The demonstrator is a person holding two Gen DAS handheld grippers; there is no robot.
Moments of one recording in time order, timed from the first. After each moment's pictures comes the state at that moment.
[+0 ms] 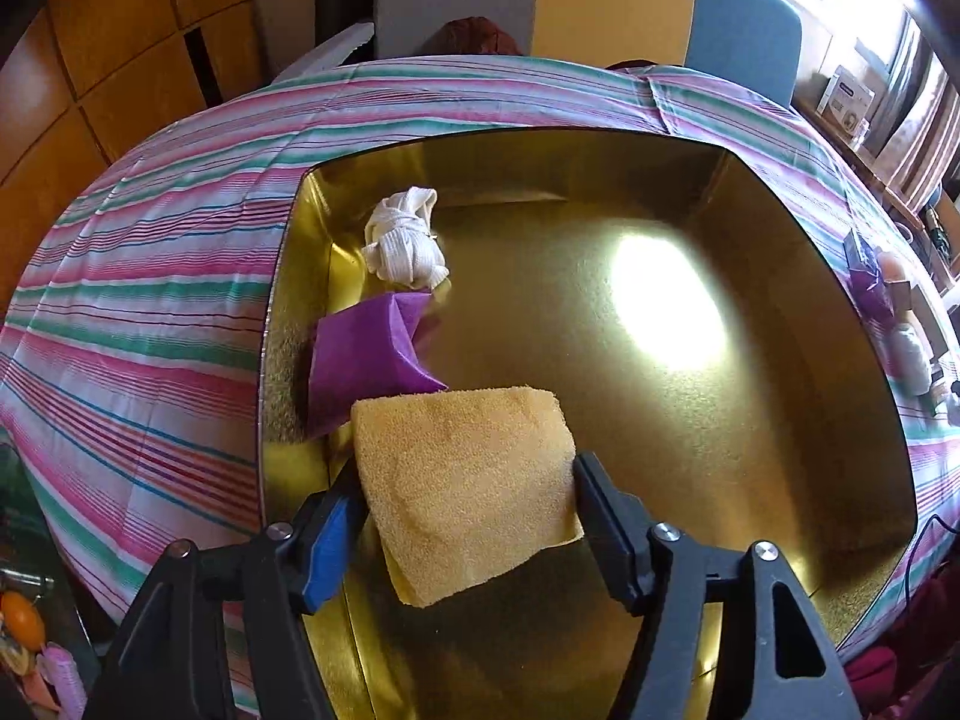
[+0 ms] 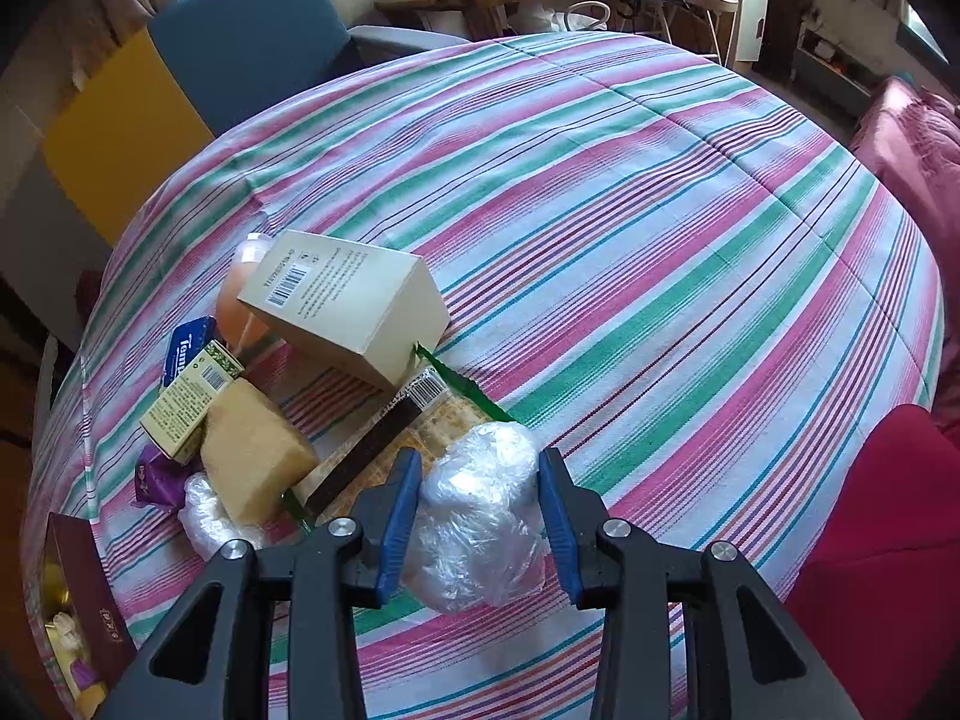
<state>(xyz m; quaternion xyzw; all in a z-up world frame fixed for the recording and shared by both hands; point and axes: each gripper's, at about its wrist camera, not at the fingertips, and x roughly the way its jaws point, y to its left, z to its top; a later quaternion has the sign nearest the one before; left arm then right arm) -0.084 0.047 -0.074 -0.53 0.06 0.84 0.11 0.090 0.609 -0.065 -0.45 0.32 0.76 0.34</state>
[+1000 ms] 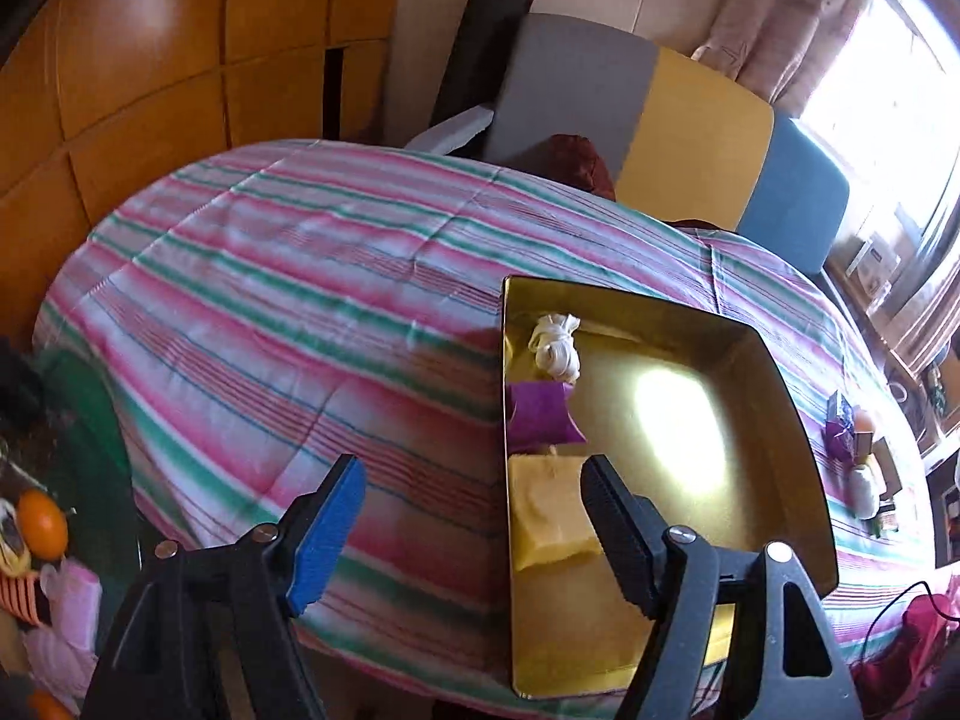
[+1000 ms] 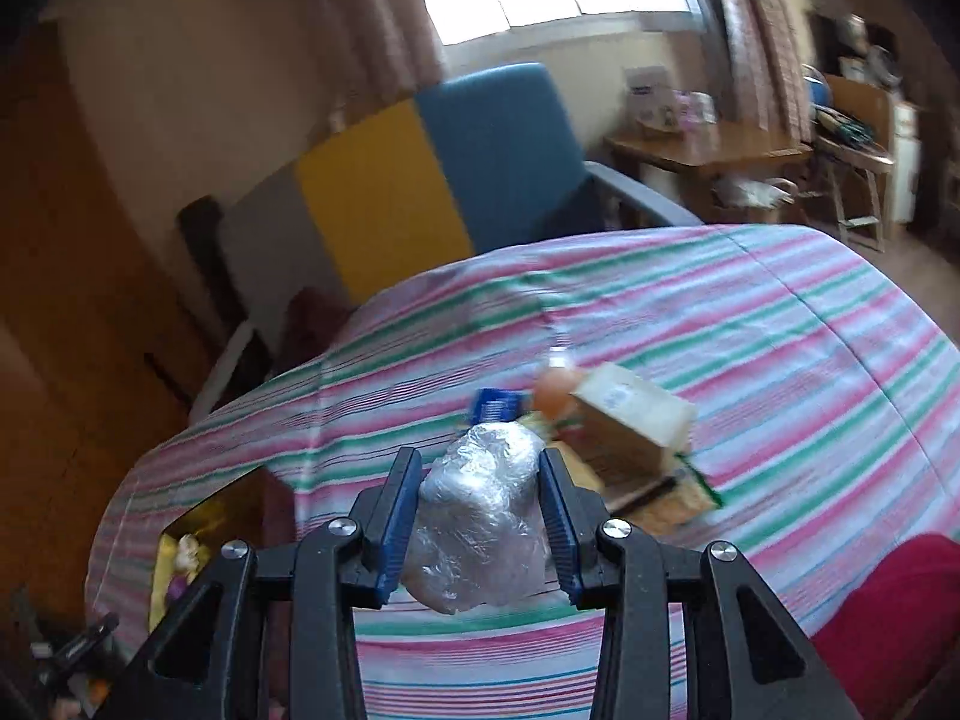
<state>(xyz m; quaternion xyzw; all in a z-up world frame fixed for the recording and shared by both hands) -0.042 -0.057 -0.007 -0.44 -0.08 0.89 0.05 0.090 0.476 0.075 -0.30 0.22 0.92 0.13</state>
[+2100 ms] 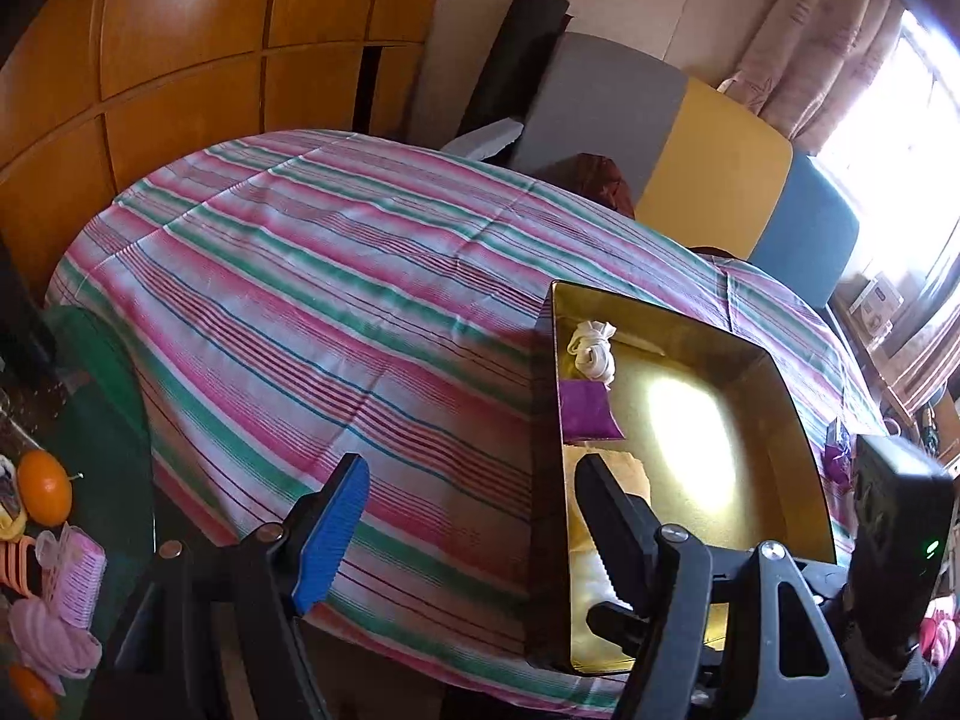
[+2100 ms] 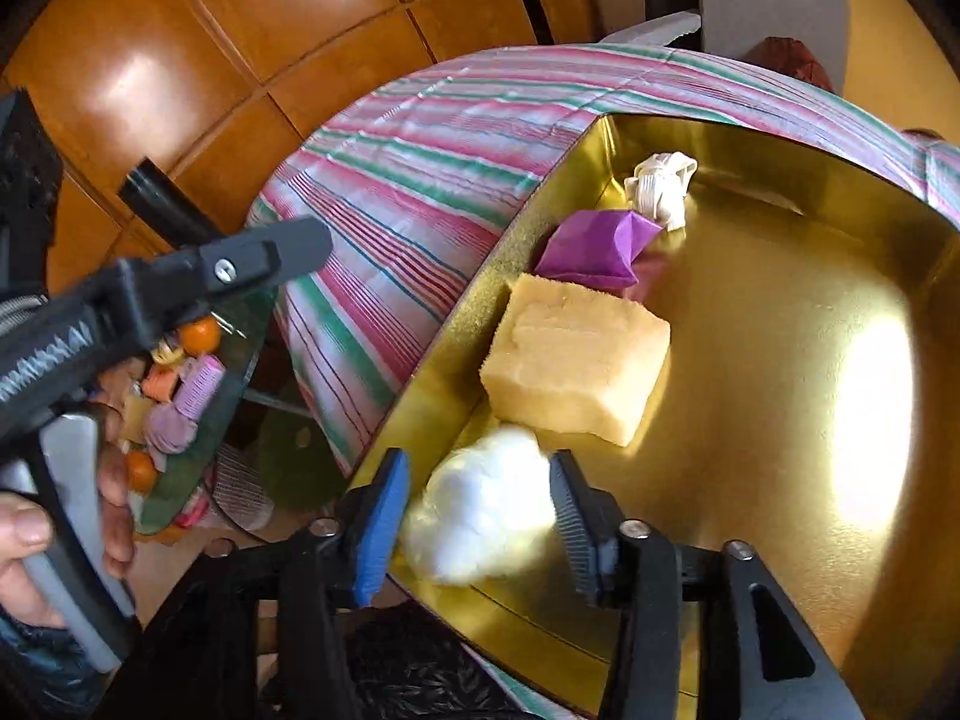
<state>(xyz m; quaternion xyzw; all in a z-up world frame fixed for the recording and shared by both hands) -0.031 -0.091 -0.017 -0.43 -0.11 0.90 0.04 -0.035 0.090 -0.071 -0.51 0.04 0.81 -0.29</state>
